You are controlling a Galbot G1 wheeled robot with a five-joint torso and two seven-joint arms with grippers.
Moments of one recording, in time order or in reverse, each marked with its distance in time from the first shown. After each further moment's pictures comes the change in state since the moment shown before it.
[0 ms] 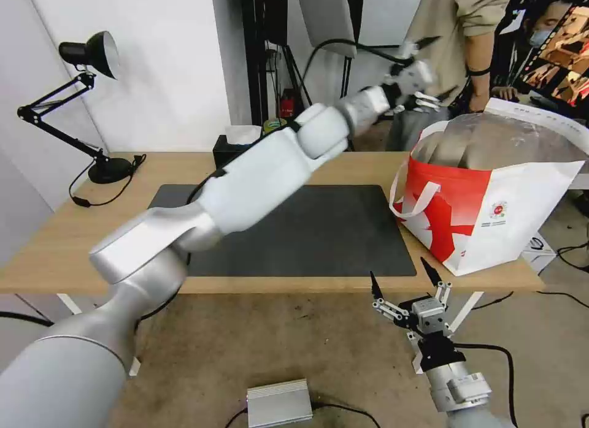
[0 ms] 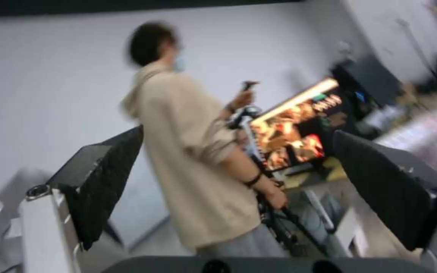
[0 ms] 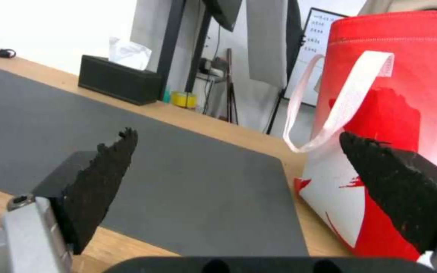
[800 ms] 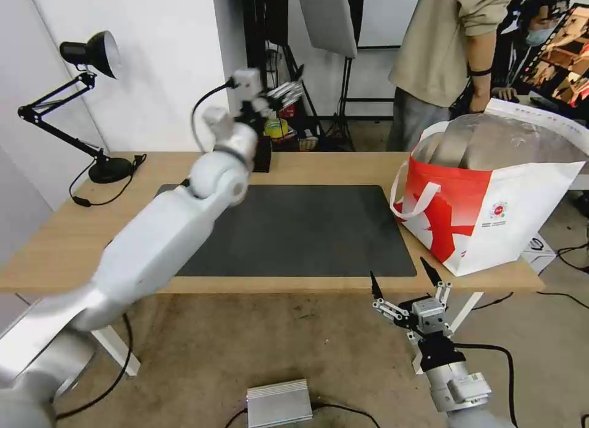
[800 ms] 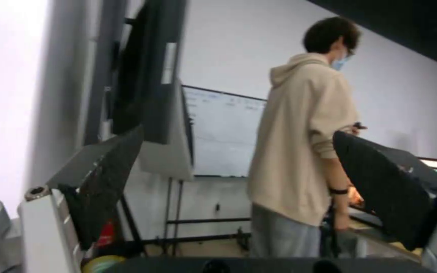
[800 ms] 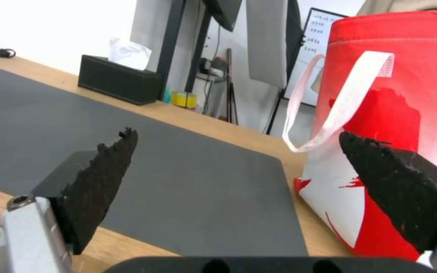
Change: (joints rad) left arm 0.408 0.367 -0.322 -0.400 -0.377 0.001 -0.226; right arm 0.000 0.000 0.000 0.000 0.000 0.000 0.000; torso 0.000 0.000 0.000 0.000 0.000
